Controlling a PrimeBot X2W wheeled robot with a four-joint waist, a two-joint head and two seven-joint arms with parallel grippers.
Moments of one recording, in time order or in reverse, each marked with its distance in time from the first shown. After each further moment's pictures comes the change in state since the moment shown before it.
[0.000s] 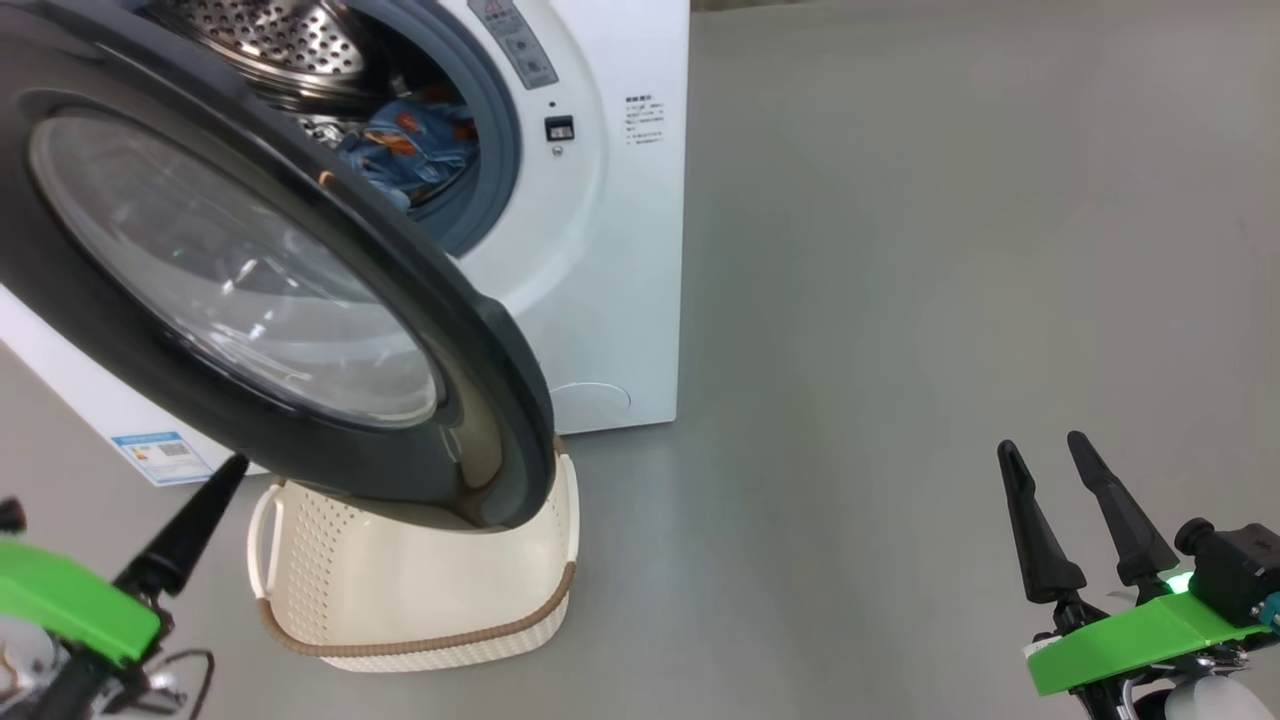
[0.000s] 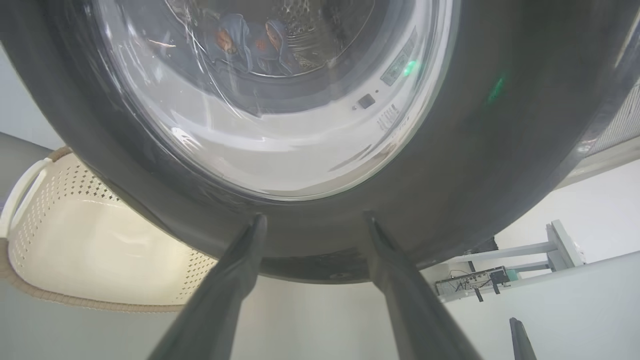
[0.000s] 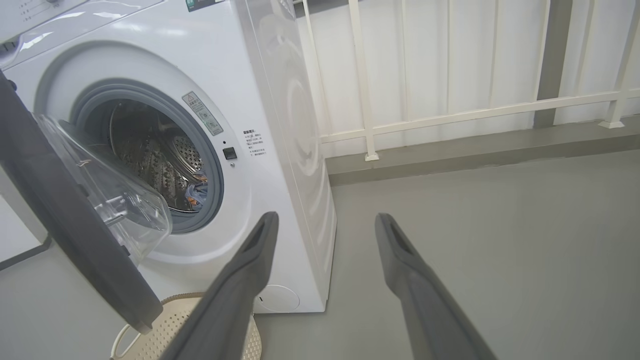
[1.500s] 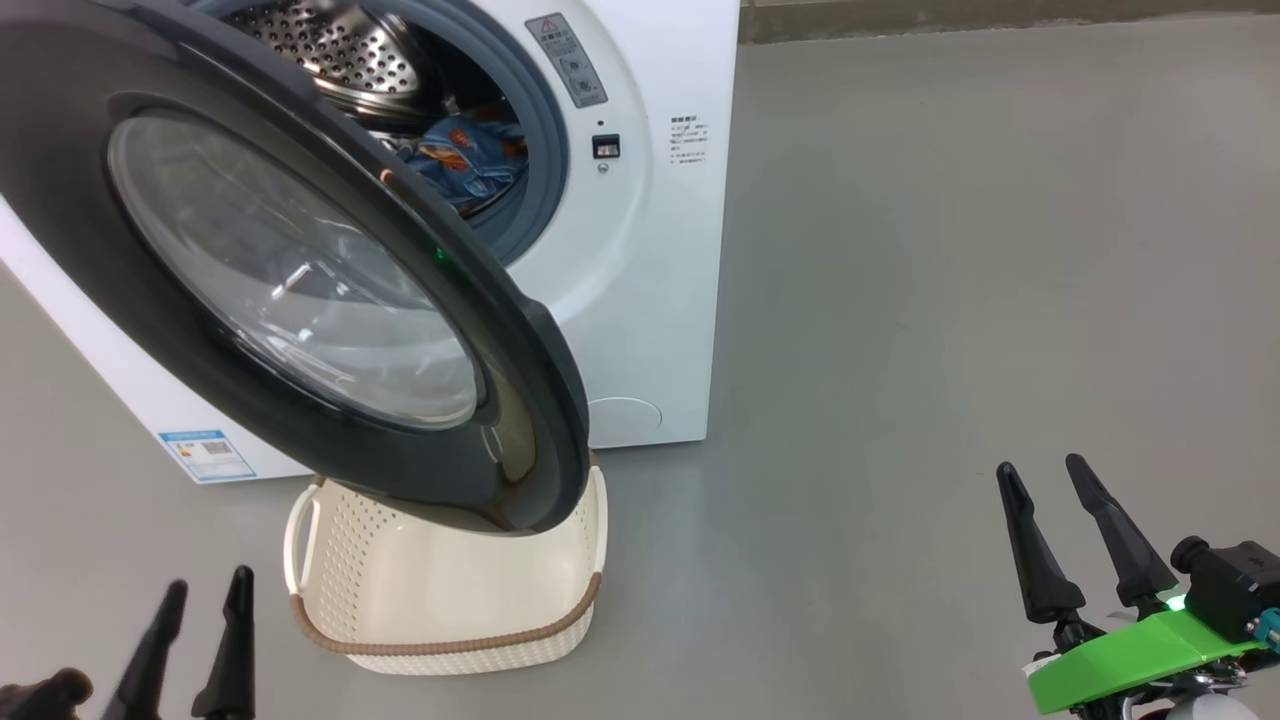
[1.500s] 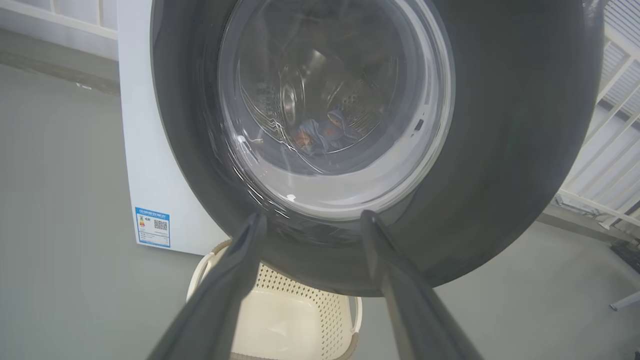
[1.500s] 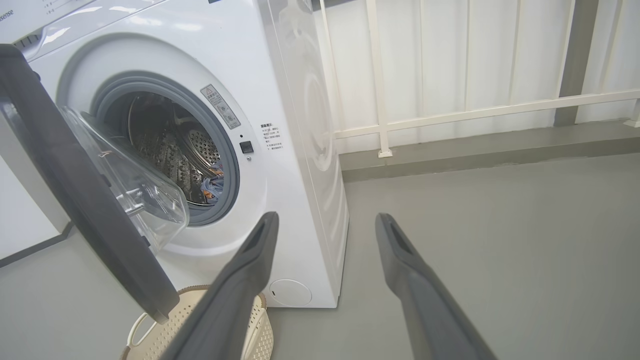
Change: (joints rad) left arm 0.224 -0.093 -0.081 0.034 0.567 -0.001 -0.660; right arm 0.024 -0.001 0.004 0.016 0.000 0.000 0.000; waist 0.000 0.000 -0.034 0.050
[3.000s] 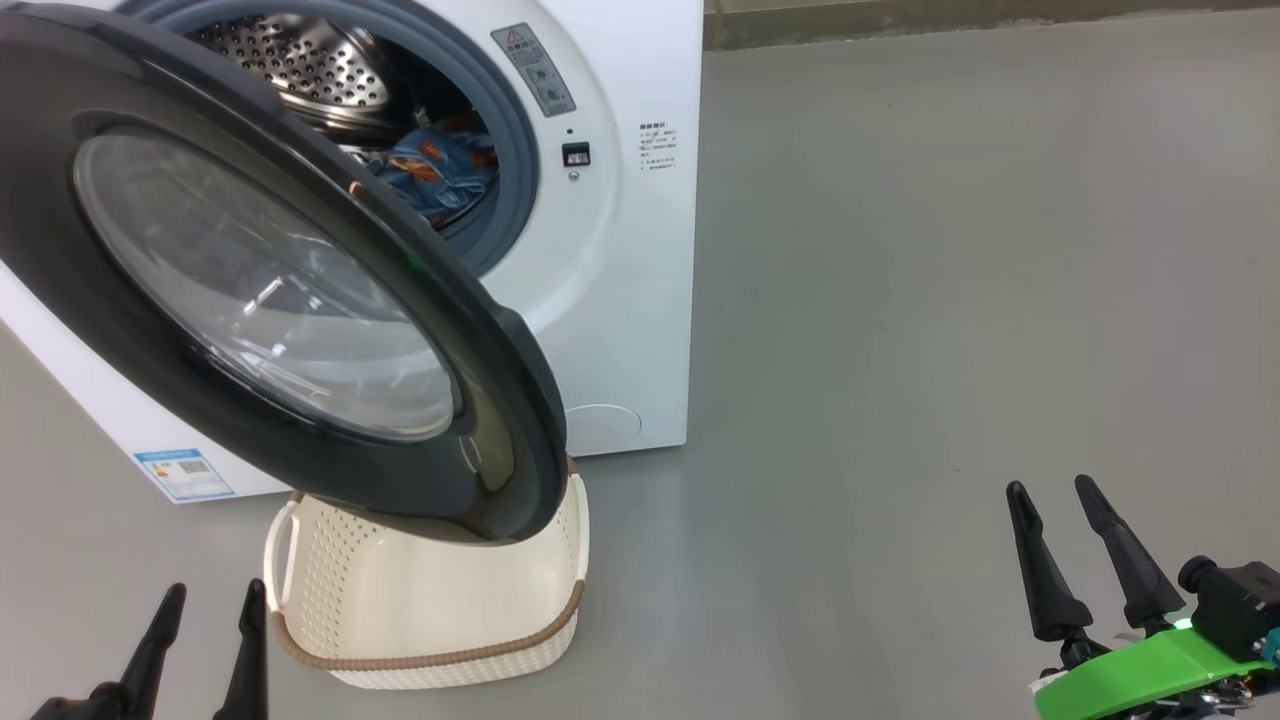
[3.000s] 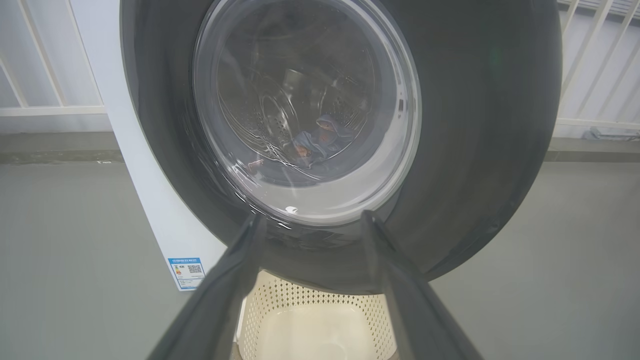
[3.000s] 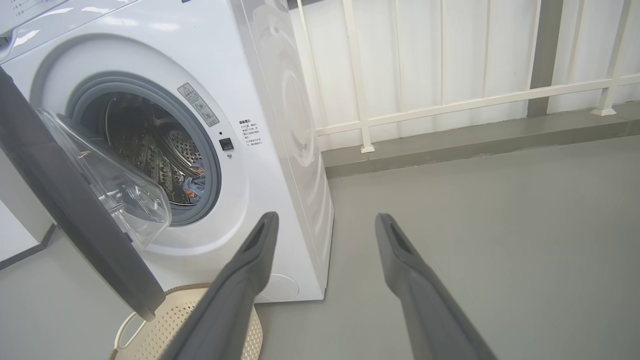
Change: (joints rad) left arm 0.047 -0.105 0.144 -0.055 0.437 0.000 -0.001; right arm 0.034 0.011 -0.024 0.002 0.000 0.000 0.000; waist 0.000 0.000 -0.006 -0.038
